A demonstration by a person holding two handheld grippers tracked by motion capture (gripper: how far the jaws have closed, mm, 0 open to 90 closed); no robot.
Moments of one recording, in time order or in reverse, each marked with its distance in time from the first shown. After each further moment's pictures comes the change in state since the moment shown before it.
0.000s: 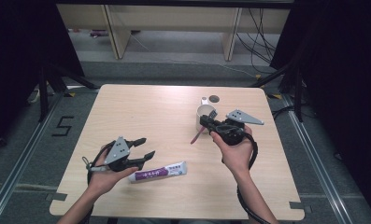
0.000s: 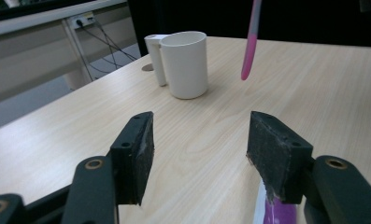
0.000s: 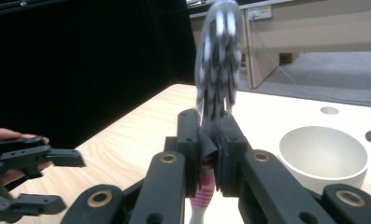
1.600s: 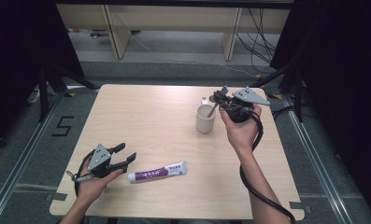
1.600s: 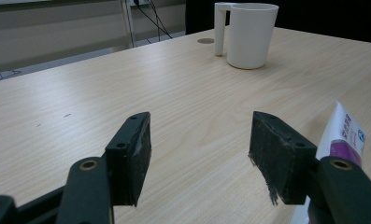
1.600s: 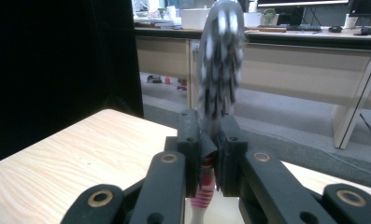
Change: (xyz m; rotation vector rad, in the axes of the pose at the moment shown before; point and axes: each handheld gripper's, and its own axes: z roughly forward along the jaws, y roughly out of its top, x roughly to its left) left arm 0.022 -0.047 -0.023 0.003 0.161 -0.075; right arm -0.026 0.052 0.010 -0.085 -0.236 -0.171
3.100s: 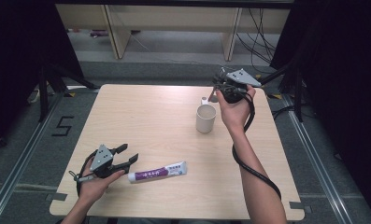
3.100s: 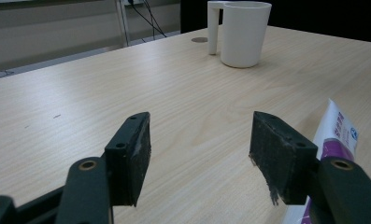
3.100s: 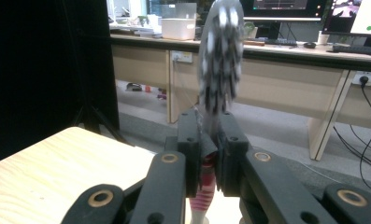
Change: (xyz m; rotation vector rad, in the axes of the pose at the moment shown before) left arm -0.004 -0.002 0.004 0.004 -0.019 0.005; right arm -0.019 0.023 0.050 -0.033 -0.079 -0.034
